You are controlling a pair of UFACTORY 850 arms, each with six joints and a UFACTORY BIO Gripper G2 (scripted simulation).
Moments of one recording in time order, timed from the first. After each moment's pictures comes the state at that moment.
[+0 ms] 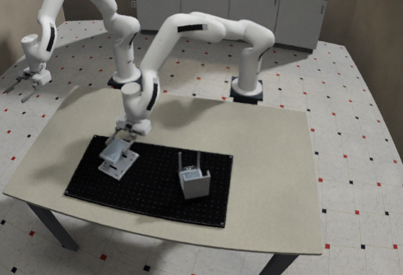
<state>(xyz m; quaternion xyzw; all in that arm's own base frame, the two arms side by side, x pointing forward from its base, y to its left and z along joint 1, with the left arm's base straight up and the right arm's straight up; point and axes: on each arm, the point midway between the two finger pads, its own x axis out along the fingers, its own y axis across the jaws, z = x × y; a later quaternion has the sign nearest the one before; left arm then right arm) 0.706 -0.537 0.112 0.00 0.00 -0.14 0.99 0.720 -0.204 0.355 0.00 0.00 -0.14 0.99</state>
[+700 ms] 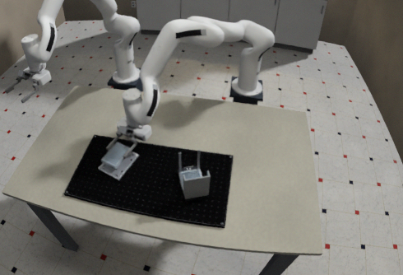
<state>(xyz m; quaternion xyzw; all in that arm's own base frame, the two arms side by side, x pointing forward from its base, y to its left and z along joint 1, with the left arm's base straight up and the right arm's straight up) 0.706 -0.537 0.080 0.00 0.00 -0.14 0.99 0.720 -0.204 0.355 0.00 0.00 -0.14 0.99</state>
